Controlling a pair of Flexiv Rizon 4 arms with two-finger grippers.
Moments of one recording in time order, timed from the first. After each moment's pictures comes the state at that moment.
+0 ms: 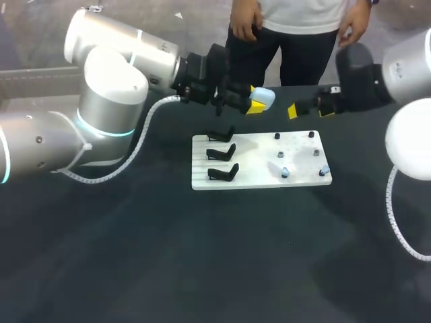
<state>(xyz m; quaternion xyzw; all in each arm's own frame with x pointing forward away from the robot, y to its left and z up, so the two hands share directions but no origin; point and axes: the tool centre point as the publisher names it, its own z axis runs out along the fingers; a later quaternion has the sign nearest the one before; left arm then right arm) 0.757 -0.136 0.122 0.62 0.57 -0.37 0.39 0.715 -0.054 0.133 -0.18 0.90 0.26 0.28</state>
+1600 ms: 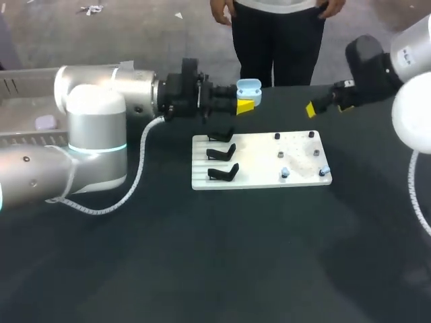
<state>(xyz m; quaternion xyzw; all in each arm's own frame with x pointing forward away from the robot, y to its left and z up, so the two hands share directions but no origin) 0.754 -0.114 0.138 0.52 0.50 -0.49 0.48 0.724 -0.107 0.124 -0.20 0.93 0.19 0.25</state>
